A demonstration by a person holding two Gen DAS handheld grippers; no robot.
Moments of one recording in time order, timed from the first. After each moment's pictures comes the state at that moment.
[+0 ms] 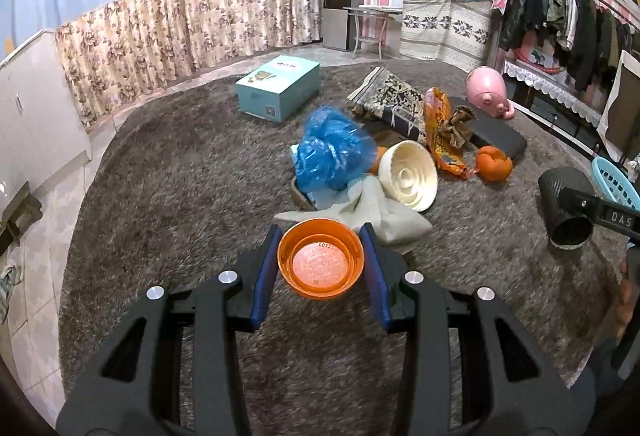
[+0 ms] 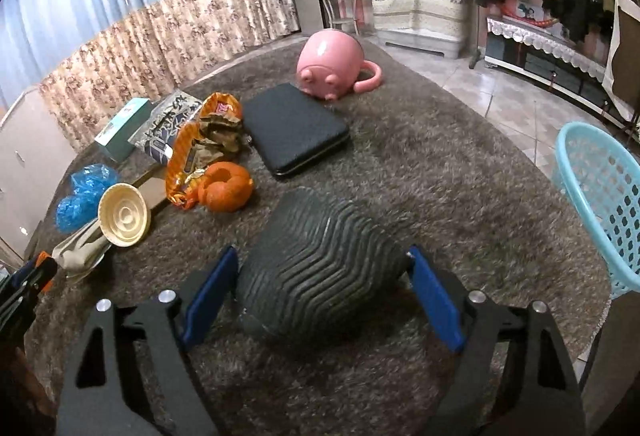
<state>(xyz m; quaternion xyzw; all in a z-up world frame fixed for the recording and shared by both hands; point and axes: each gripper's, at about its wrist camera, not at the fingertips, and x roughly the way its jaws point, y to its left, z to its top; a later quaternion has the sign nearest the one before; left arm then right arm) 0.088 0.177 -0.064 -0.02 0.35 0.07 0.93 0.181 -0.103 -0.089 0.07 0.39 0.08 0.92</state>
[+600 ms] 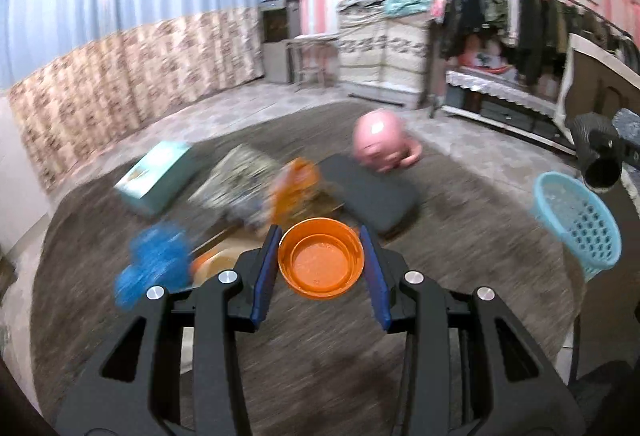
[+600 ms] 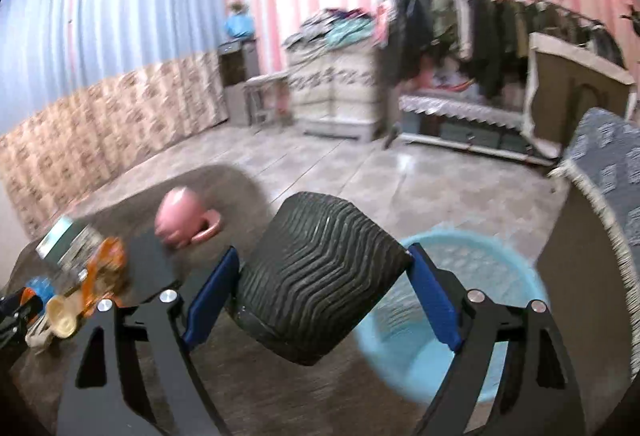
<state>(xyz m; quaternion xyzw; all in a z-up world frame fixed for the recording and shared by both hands) 0.147 0.033 -0.012 0.03 0.29 -0.02 0.96 0.174 -0.285 0.018 0.06 0.24 -0.07 0.97</state>
